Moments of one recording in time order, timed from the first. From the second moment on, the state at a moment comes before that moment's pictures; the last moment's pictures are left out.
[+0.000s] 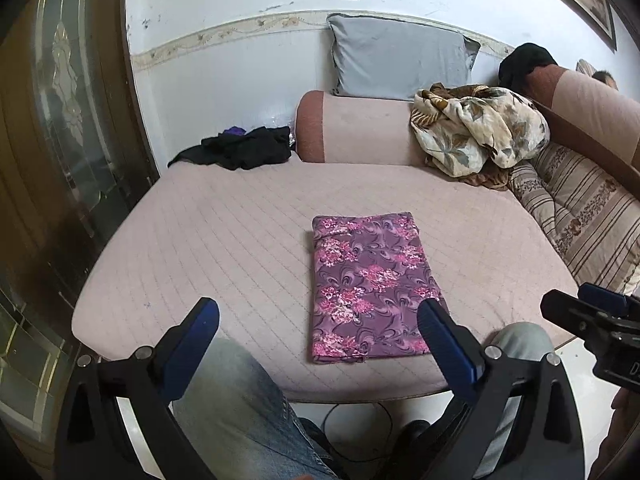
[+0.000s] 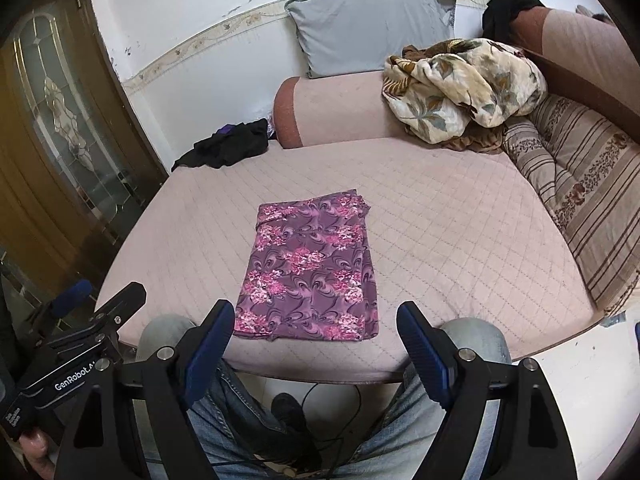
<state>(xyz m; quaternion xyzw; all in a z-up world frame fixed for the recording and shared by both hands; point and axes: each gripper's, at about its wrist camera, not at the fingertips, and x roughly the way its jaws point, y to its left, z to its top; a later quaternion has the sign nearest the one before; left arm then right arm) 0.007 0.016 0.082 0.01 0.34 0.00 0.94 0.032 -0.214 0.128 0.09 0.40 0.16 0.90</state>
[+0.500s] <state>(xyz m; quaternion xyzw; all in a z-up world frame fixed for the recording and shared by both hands) 0.001 0.003 0.085 0.04 0.33 0.00 0.94 0.034 -0.222 0.127 0.10 0.40 0.15 0.90</state>
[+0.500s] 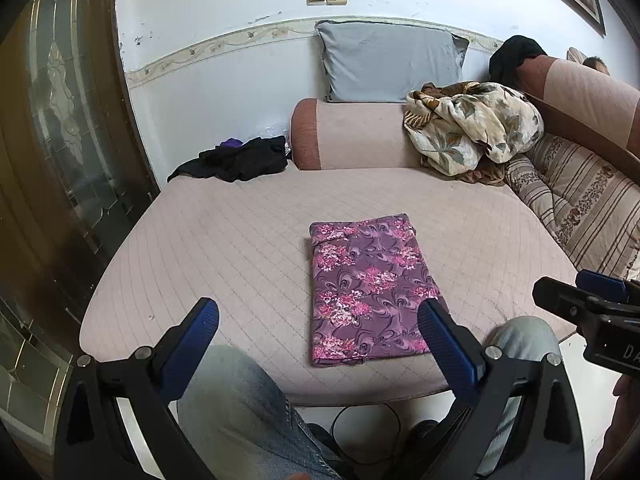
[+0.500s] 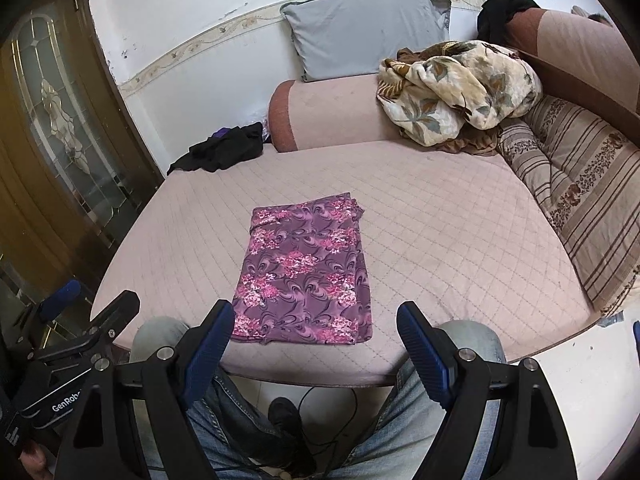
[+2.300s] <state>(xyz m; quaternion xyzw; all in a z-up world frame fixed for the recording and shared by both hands) 0.020 0.010 0.071 0.02 0.36 0.00 0.93 0.051 -0.196 0.120 0.06 0.41 0.15 0.90</state>
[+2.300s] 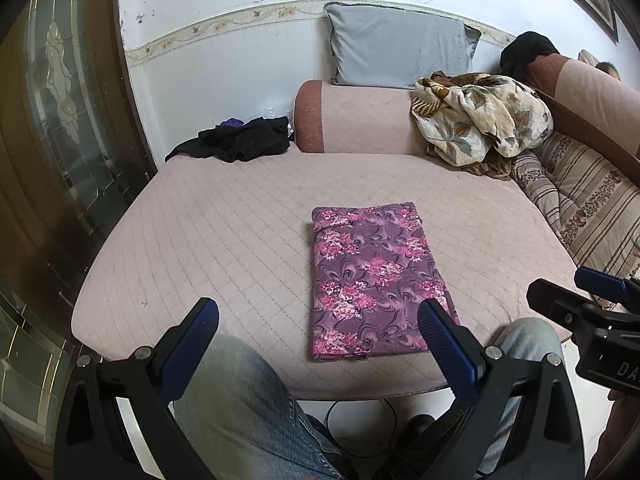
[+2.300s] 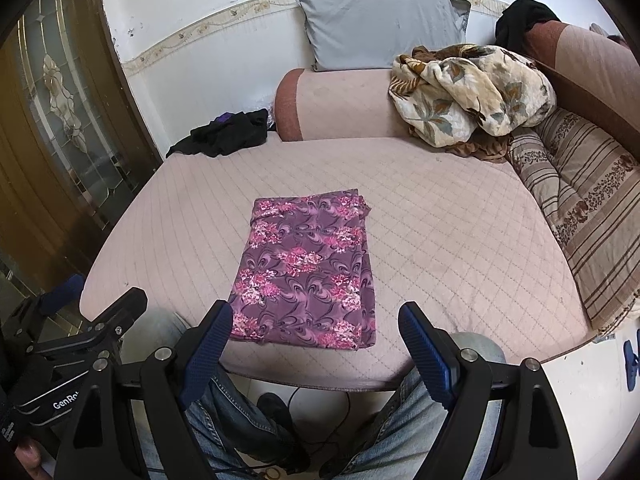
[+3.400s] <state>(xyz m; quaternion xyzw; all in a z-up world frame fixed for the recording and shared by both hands) 0.052 0.007 0.051 0.03 0.39 0.01 0.92 0.075 -0.198 0.107 0.08 0.42 0.16 0.89</state>
